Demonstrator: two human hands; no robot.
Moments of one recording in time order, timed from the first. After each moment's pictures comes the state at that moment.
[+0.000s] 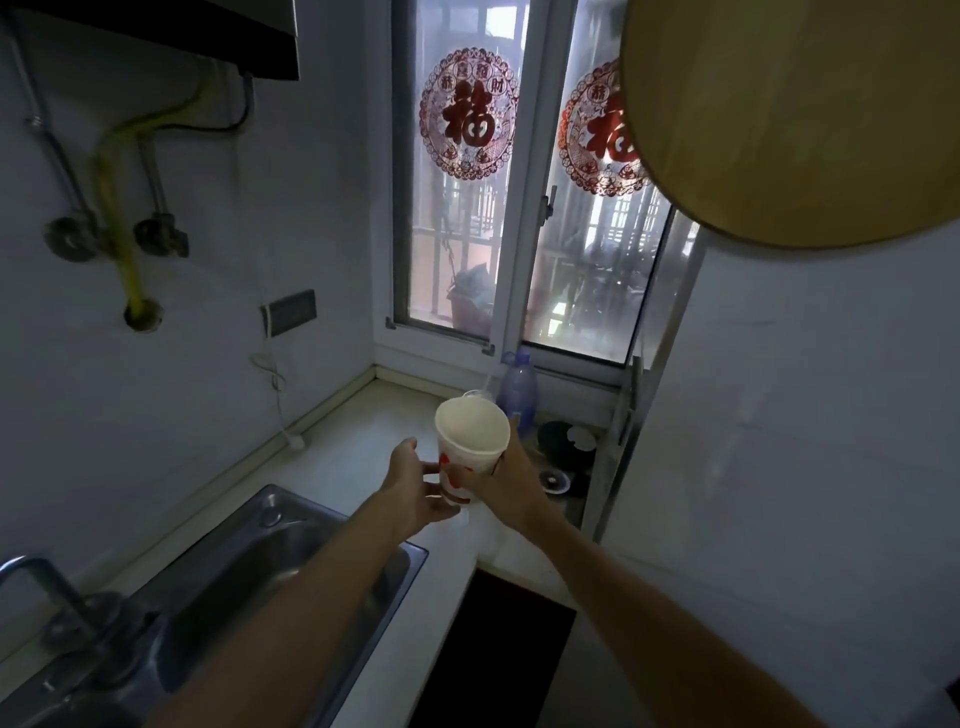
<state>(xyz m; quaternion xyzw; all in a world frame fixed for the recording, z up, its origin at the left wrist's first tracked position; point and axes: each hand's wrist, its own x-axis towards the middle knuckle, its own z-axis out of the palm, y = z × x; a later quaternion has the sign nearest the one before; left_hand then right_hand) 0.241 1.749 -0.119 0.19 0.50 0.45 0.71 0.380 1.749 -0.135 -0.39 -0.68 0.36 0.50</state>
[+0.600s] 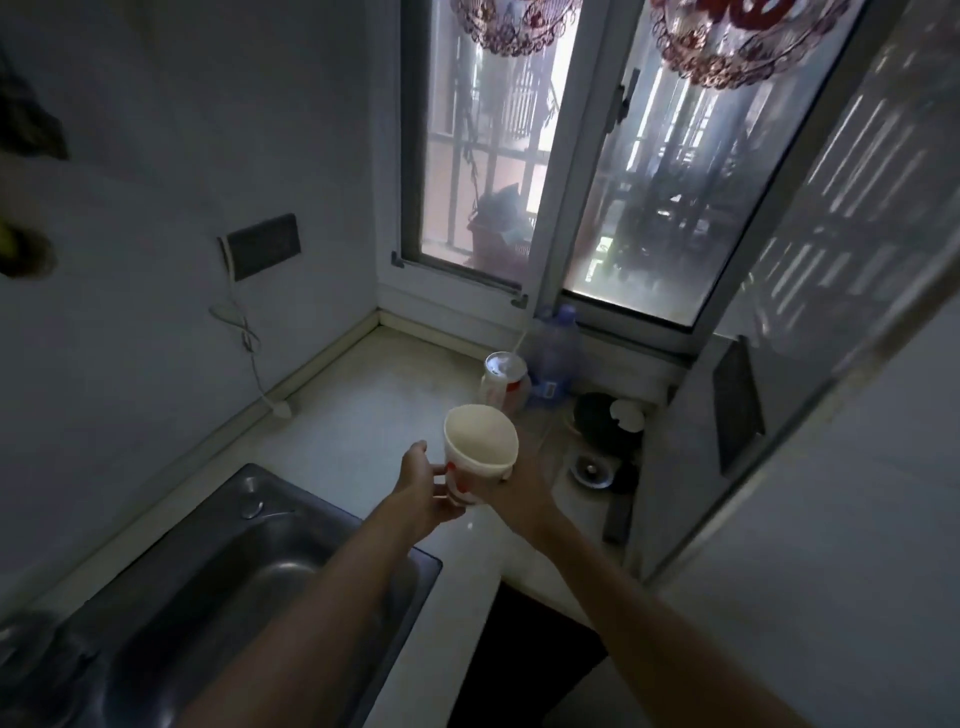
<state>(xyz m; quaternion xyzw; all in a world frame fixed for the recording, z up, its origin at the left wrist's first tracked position) 0.228 1.901 -0.220 0.12 0.55 0.40 0.72 0.364 1.890 -0.230 -0.46 -0.62 0.42 0.49</state>
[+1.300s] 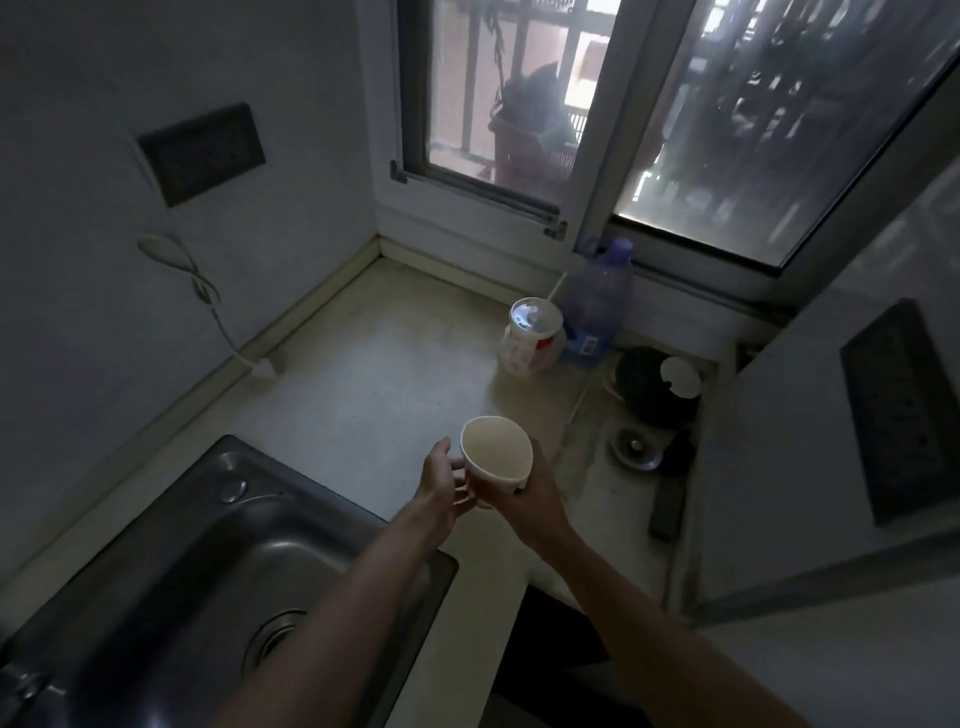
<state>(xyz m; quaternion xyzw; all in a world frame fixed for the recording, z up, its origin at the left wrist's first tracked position) 0.237 1.972 -0.315 0.12 0.60 0.37 0.70 0.366 1.962 -0.369 -0.56 -0.54 0.43 0.46</state>
